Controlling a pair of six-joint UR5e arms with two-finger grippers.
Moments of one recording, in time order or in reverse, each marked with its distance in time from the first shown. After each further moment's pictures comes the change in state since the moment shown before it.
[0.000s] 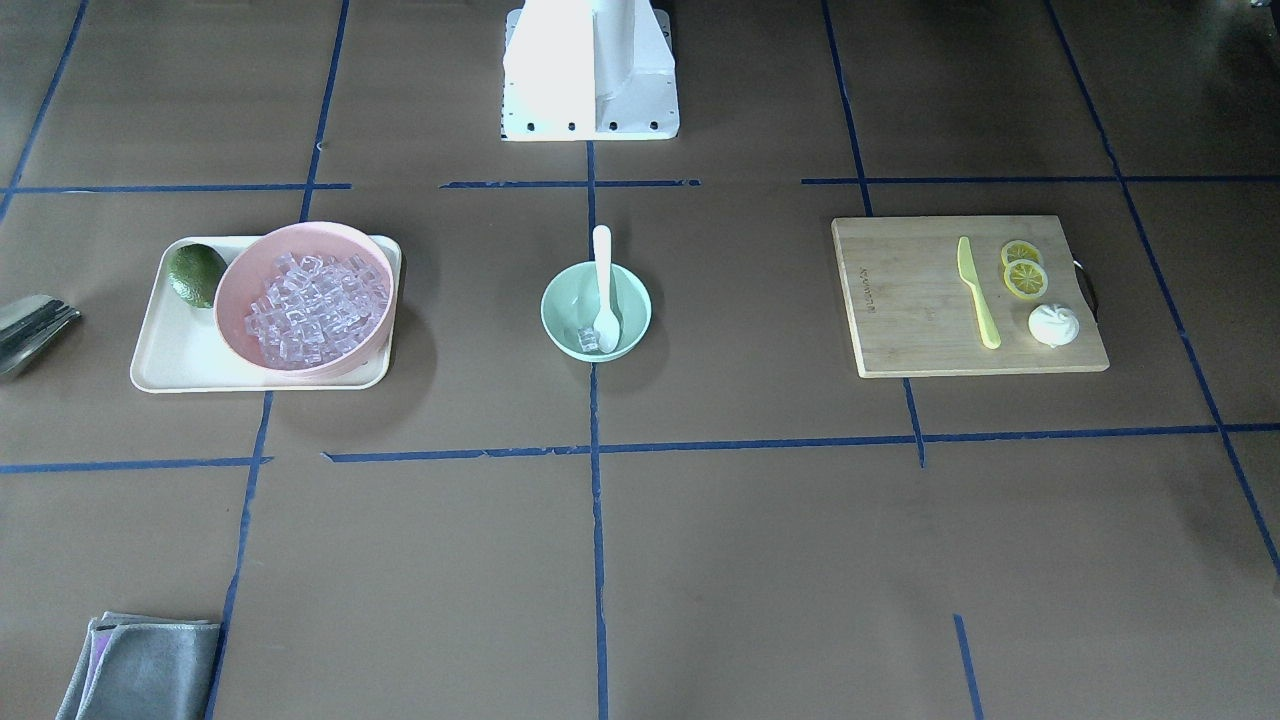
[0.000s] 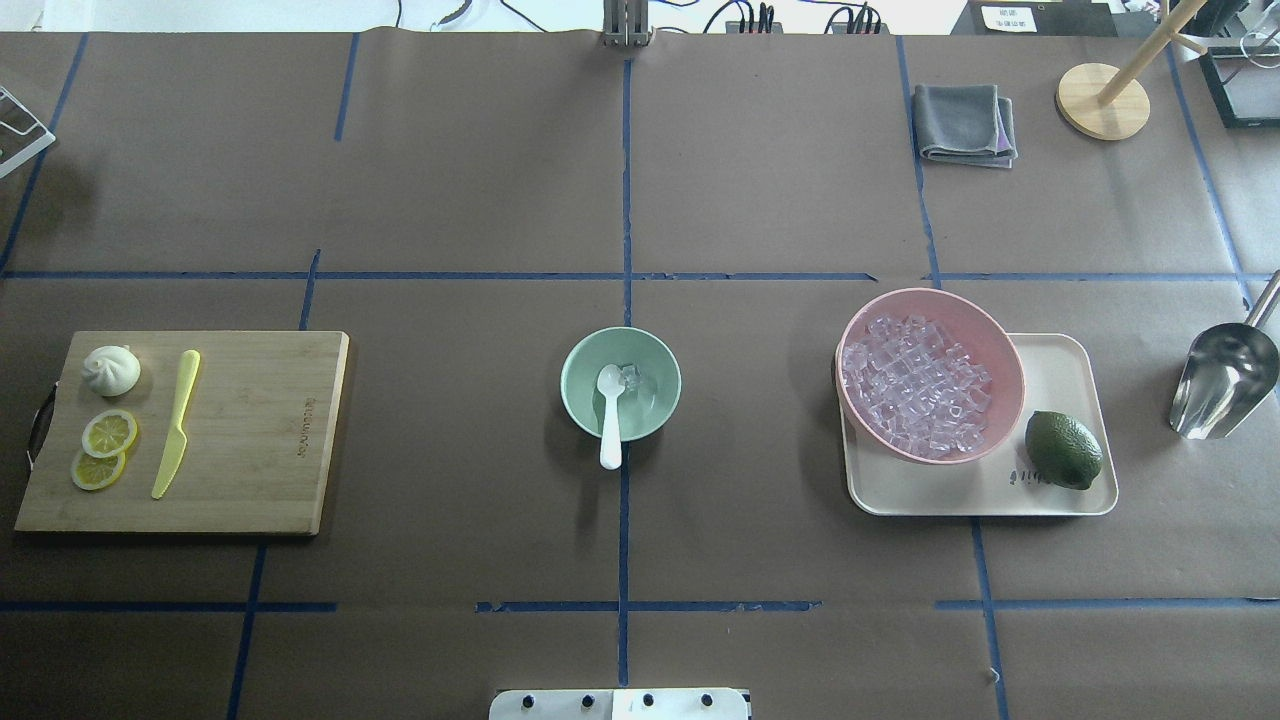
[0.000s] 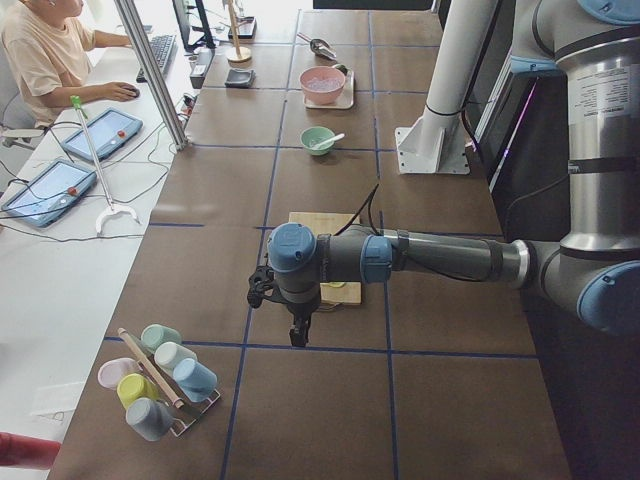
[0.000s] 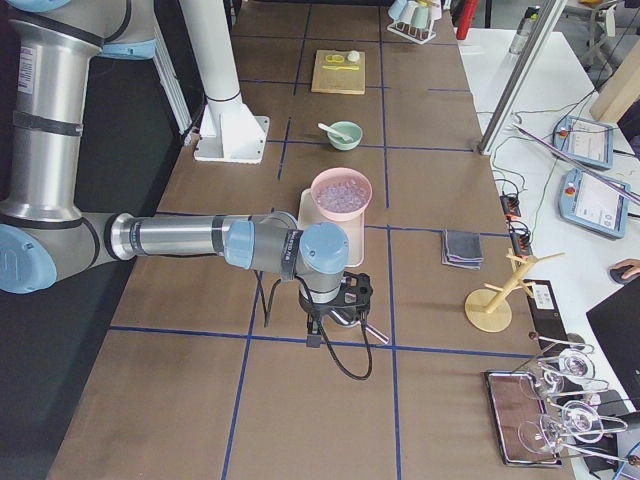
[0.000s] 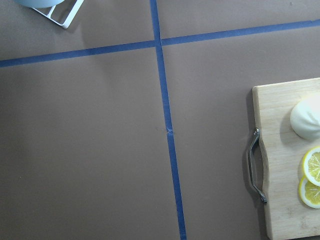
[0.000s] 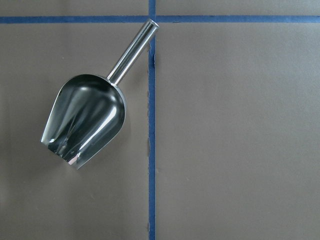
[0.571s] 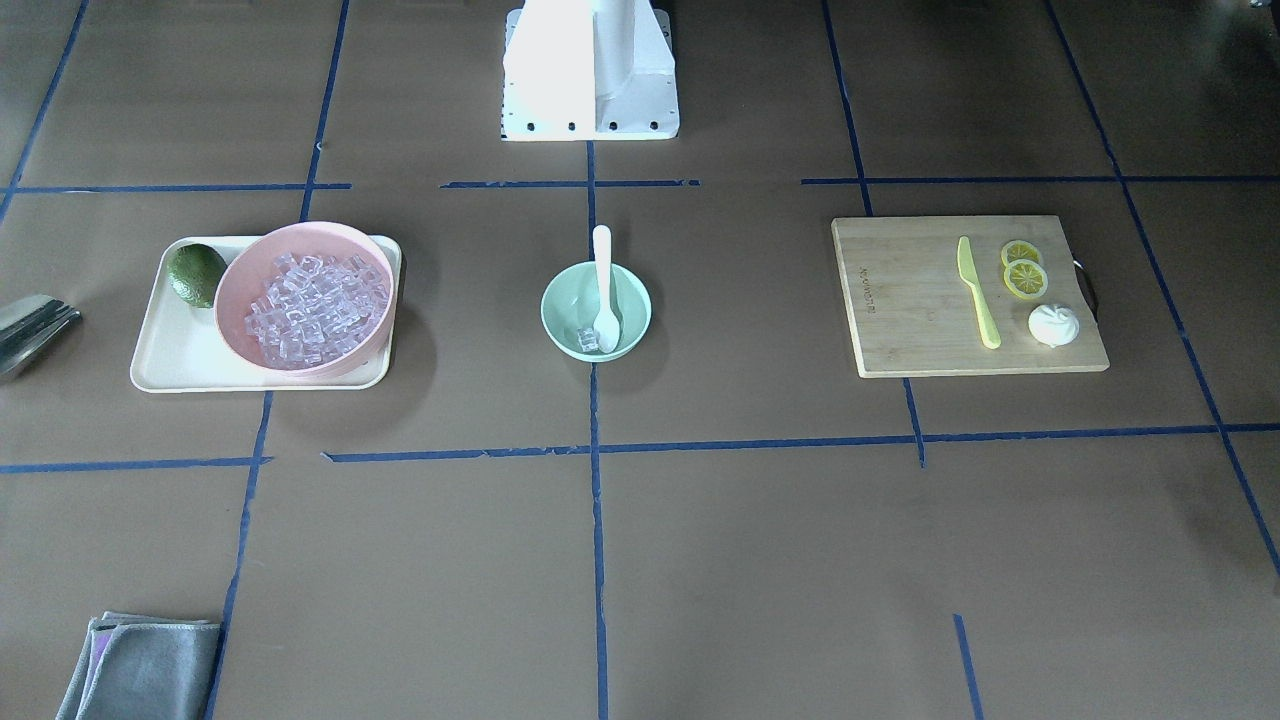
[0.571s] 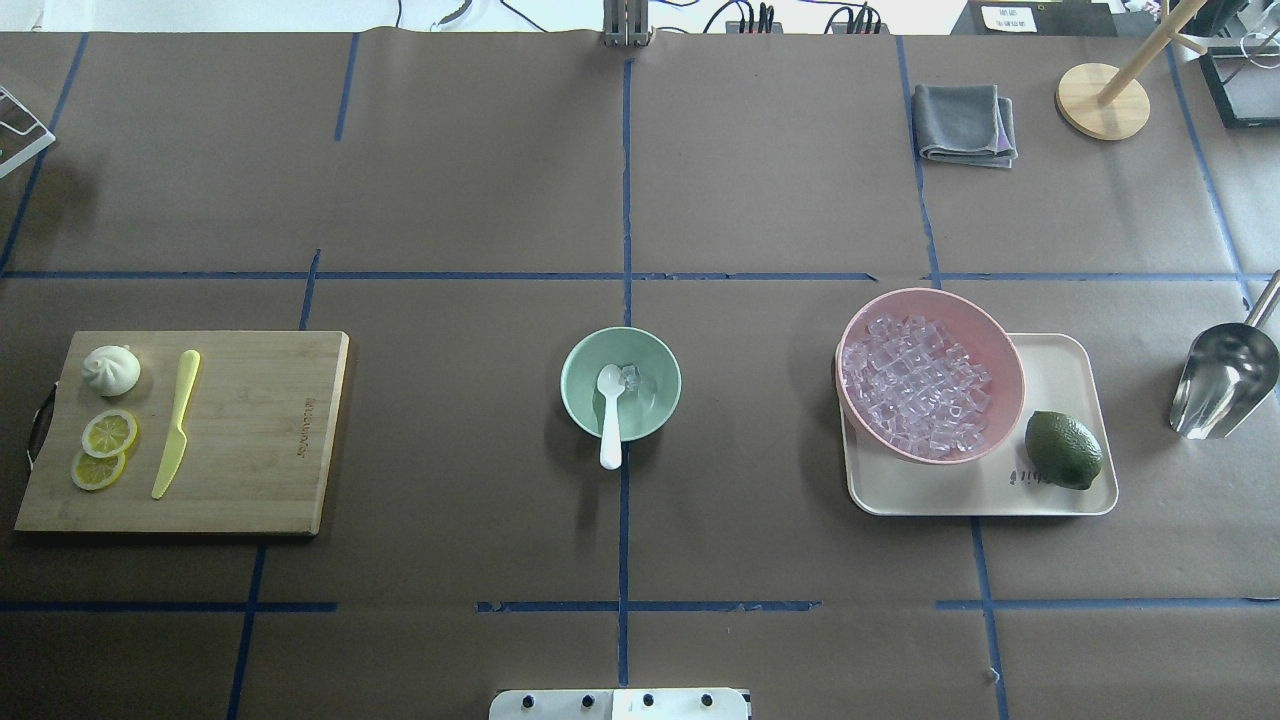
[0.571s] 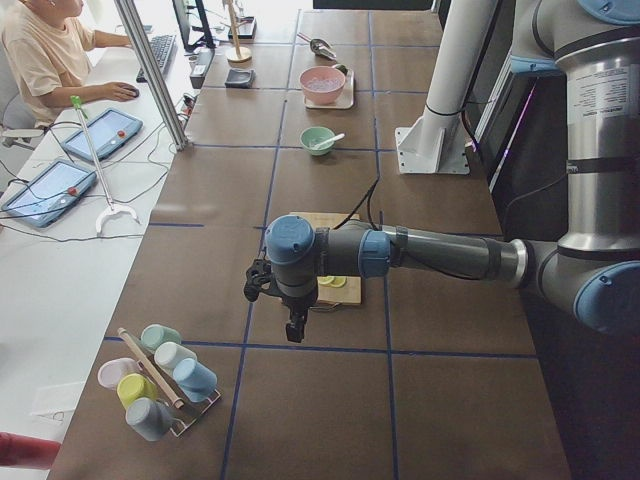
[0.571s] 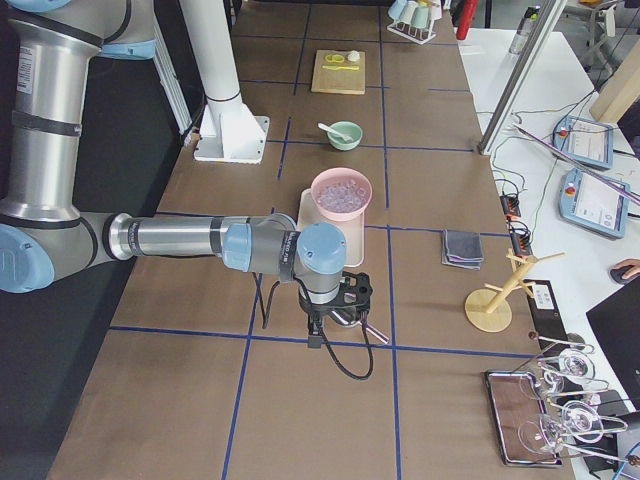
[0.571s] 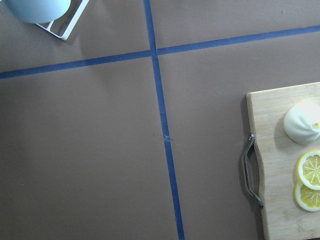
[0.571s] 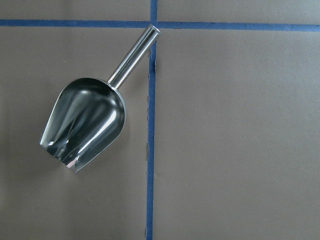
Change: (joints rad) left arm -0.002 -0.010 -0.019 0.001 0.008 0.001; right arm 0.000 -0.011 -0.004 0.046 0.004 0.004
